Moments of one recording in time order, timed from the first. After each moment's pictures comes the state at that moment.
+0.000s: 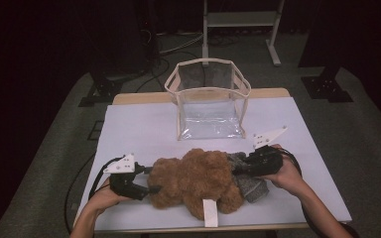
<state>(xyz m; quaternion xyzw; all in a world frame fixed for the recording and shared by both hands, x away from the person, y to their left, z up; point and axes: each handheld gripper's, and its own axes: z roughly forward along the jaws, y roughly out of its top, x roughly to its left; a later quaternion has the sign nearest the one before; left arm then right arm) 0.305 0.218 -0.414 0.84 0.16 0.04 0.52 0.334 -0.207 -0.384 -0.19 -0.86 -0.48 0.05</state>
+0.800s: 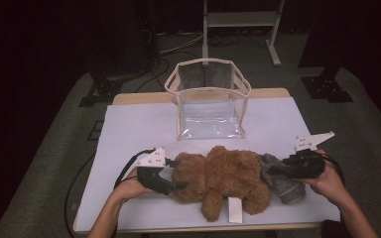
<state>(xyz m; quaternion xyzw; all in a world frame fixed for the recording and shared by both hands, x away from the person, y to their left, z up) 0.316 0.154 -0.404 0.86 0.10 0.04 0.49 0.317 -0.311 -0.391 -0.28 -0.85 -0.45 -0.01</state>
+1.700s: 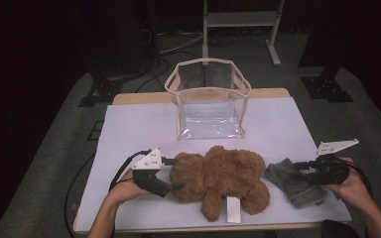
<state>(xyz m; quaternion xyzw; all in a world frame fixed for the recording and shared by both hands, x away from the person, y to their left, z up) 0.308 0.161 -0.395 0.86 0.10 0.08 0.49 0.309 -0.367 -0.410 -0.35 -0.84 -0.40 -0.04</state>
